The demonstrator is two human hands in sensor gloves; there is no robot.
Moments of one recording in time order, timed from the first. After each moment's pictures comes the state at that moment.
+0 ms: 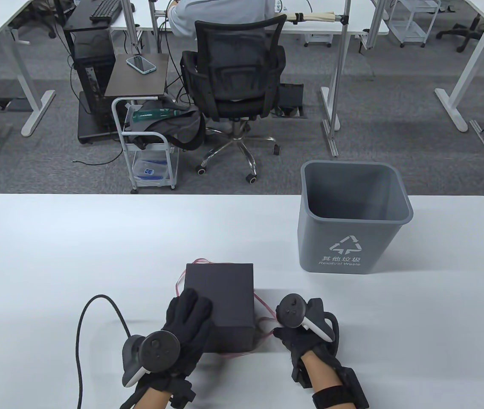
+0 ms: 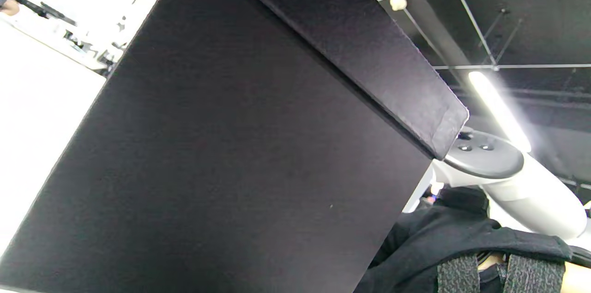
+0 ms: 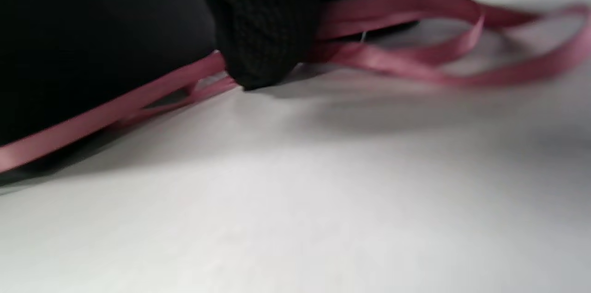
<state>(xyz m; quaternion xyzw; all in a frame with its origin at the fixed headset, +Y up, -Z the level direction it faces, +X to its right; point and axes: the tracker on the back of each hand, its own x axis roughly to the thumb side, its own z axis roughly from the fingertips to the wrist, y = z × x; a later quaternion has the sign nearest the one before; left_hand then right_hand) -0.188 -0.736 -0.313 0.09 -0.17 0.29 0.94 0.107 -0.791 -0.394 0.09 0.08 0.98 0.13</state>
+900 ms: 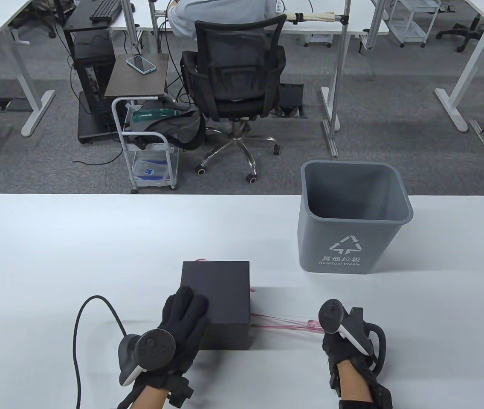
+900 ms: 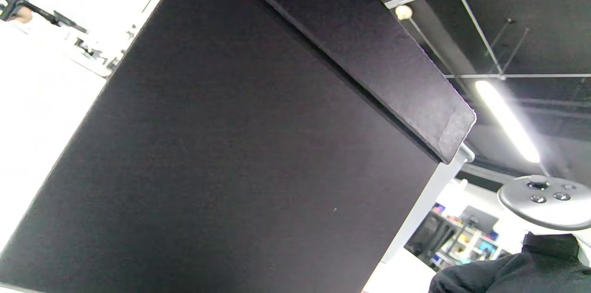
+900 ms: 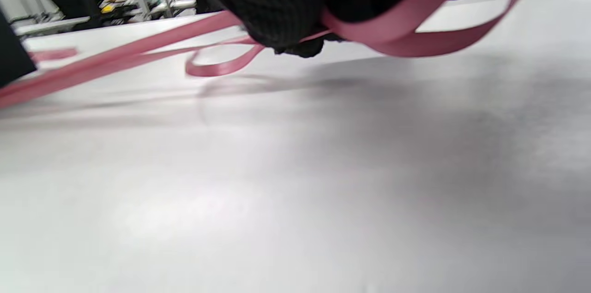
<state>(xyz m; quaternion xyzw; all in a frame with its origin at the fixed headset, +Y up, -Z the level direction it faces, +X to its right) -0.196 -0.738 -0.317 0.10 -0.16 0.29 0.94 0.200 -0.776 -0.372 -0.08 0.08 0.99 0.09</state>
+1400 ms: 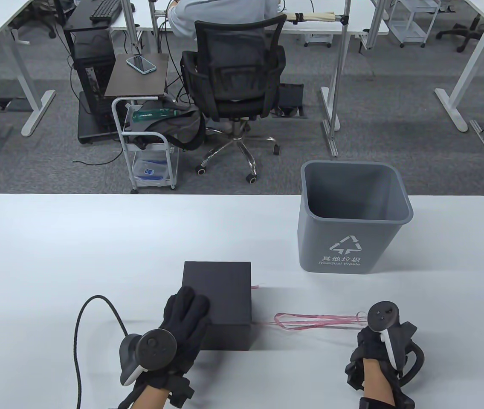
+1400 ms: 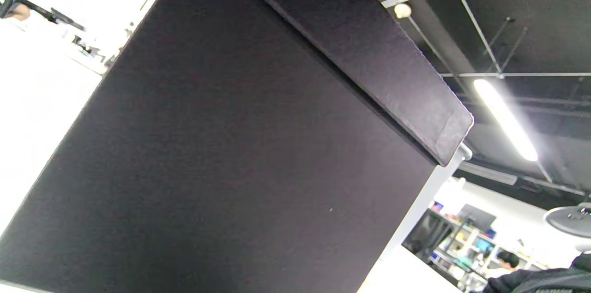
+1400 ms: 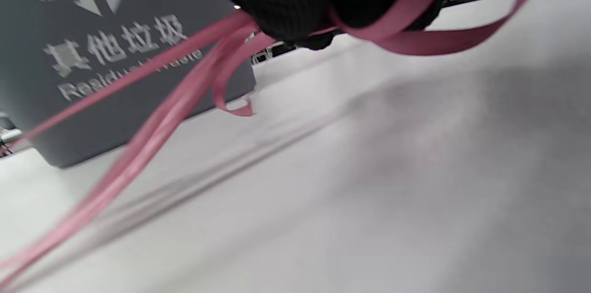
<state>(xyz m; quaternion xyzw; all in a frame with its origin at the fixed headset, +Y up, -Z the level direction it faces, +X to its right) -0.194 -0.738 -0.317 0.09 -0.16 0.29 0.94 0.265 -0.760 -0.351 -0.30 -0.04 0.94 0.17</state>
